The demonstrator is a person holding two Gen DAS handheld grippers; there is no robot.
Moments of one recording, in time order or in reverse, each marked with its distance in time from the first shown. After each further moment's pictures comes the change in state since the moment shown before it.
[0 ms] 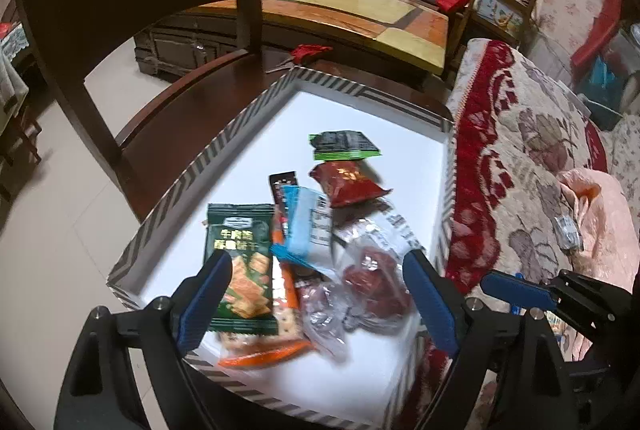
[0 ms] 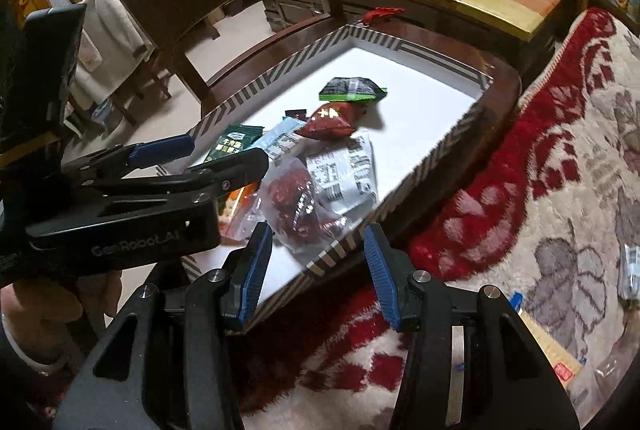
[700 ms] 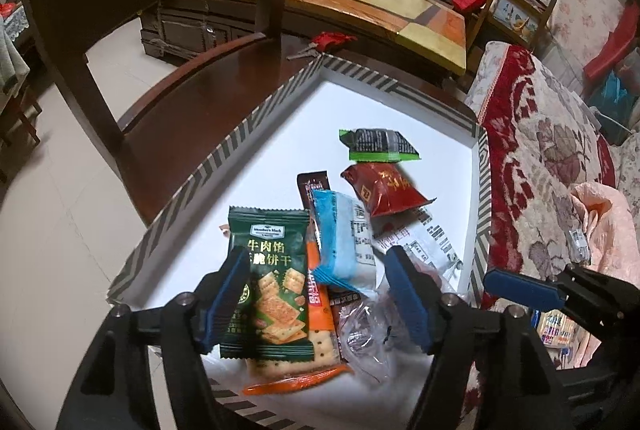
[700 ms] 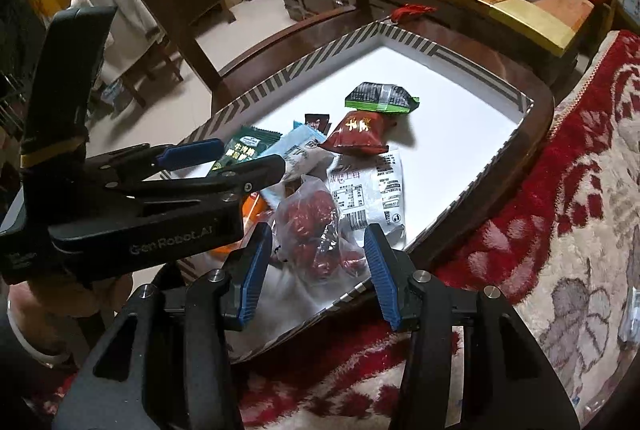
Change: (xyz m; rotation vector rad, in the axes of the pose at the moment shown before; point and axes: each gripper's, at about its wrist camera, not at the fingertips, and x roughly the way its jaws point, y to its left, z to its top) left arm 0.024 0.033 0.009 -0.054 0.033 -0.001; right arm 0.025 0.014 0.025 -0.071 0.045 0.034
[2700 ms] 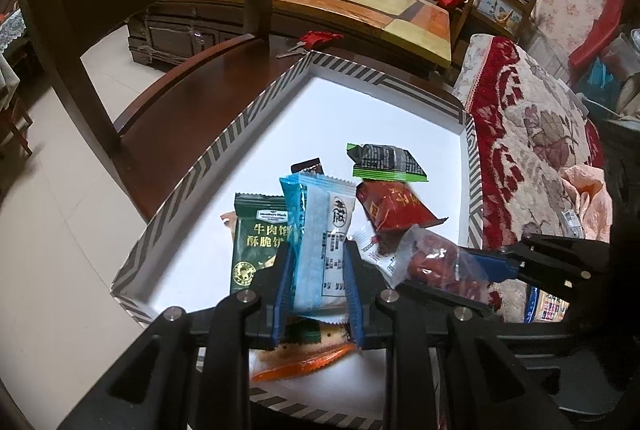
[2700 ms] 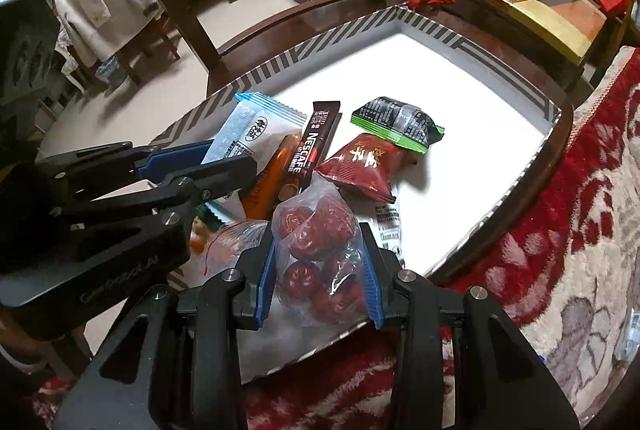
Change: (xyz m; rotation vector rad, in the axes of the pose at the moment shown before) left arm -0.004 0.004 -0.009 0.043 0.002 -0.038; right arm 0.035 0.014 0.012 -0.053 0.067 -0.030
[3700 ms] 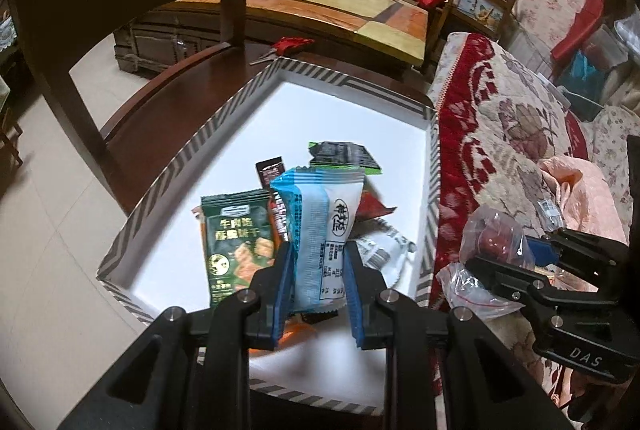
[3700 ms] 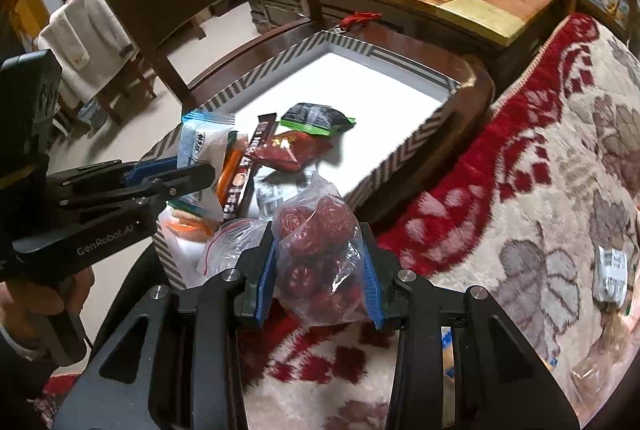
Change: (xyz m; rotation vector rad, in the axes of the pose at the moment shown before) left arm -0.019 -0.022 -0.009 0.022 -0.015 -0.037; right arm -0.066 -0.038 -0.042 0.109 -0.109 -0.063
